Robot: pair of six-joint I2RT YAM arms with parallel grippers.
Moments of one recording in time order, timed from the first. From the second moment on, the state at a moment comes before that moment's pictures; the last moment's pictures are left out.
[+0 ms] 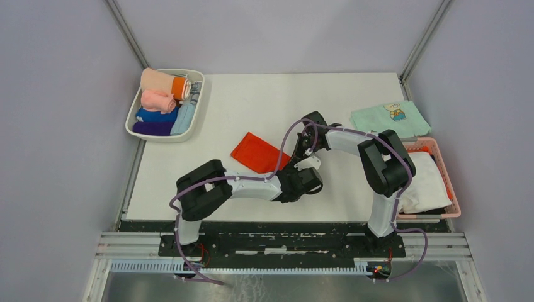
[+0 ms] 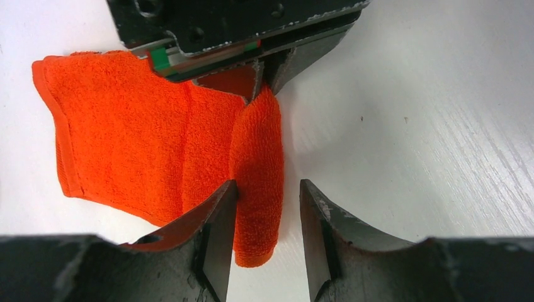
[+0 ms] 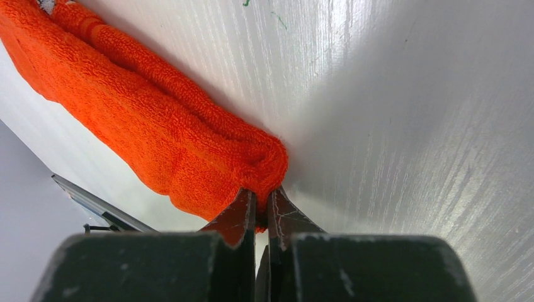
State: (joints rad) left arm -1.20 1.92 1.17 -0.29 -0.75 -0.26; right arm 0.48 1.91 1.15 -0.37 -0.33 0.77
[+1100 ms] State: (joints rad) left arm -1.00 1.87 1.10 -0.17 -0.43 -0.32; right arm 0.46 1.86 1.12 -0.31 -0.39 0.78
